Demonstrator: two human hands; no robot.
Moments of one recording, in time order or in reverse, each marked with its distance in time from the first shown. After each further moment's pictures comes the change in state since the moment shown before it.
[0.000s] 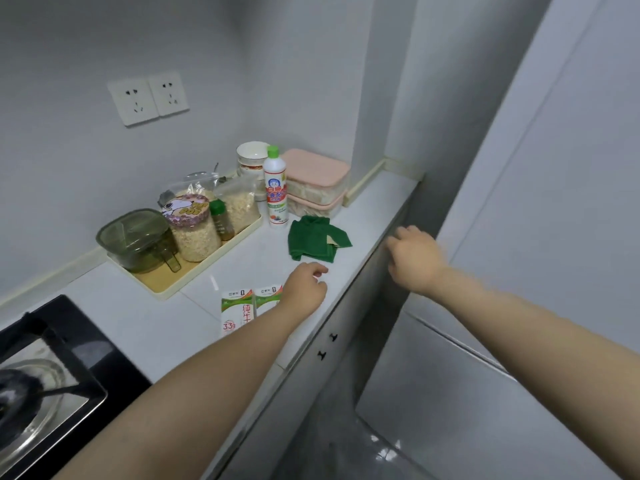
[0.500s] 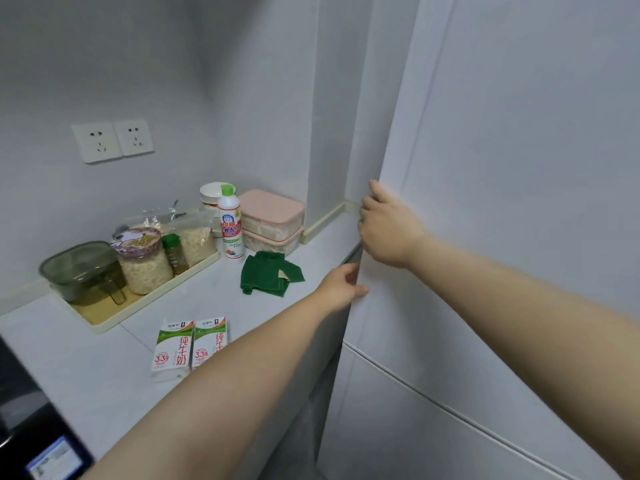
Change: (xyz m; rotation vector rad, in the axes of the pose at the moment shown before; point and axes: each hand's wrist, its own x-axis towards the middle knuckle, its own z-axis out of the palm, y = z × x) left_hand 0.013 0.142 0.090 -0.404 -0.265 0.145; right_hand -0.011 0.081 -0.093 -0.912 0.191 -0.225
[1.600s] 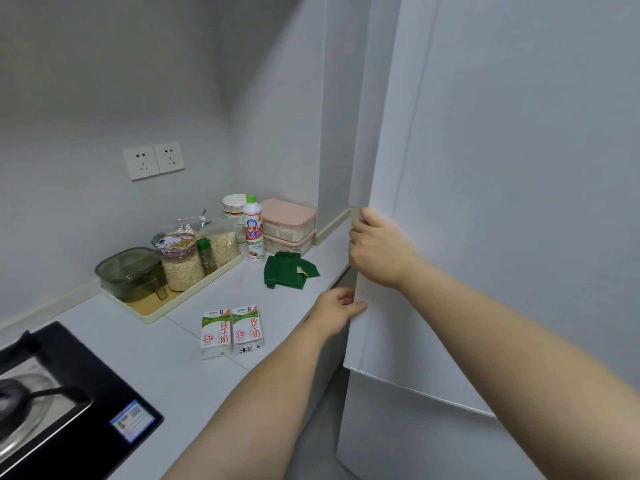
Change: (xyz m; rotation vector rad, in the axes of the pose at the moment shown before) left_hand -0.117 -0.020 -0.012 -0.106 0.077 -0.085; right_hand -0.056 -0.045 -0.091 0.138 0.260 -0.016
